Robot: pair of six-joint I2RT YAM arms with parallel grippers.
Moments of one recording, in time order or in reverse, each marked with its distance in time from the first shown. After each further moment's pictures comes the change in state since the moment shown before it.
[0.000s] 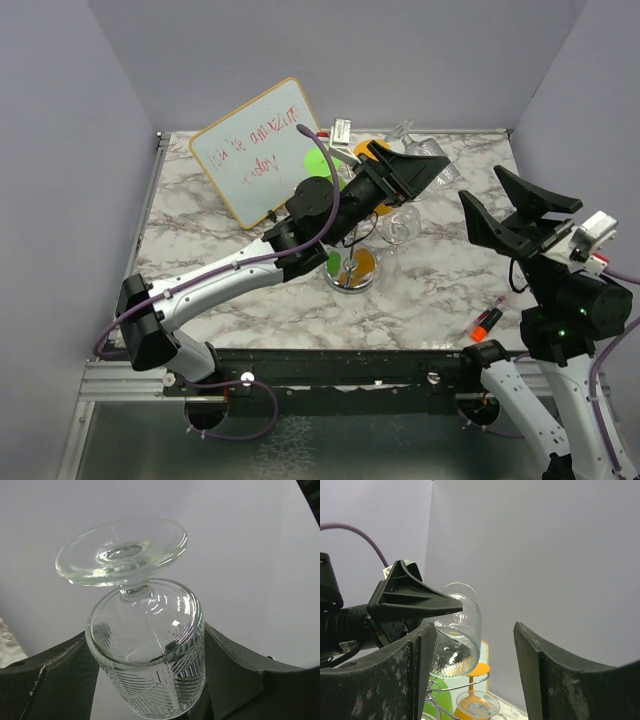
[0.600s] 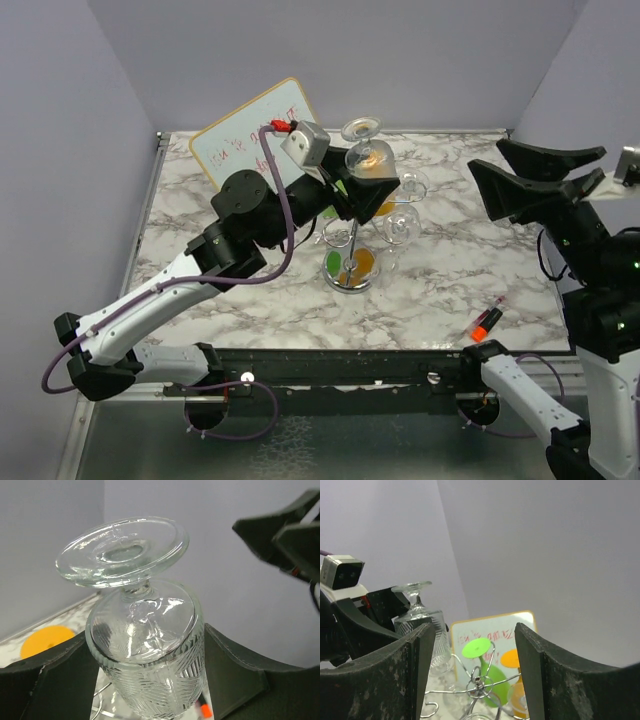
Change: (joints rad) left arm 0.062 -0.296 -0.002 -0.320 0.145 0.872; right arm 0.000 0.188 0.520 -0.529 0.035 0.242
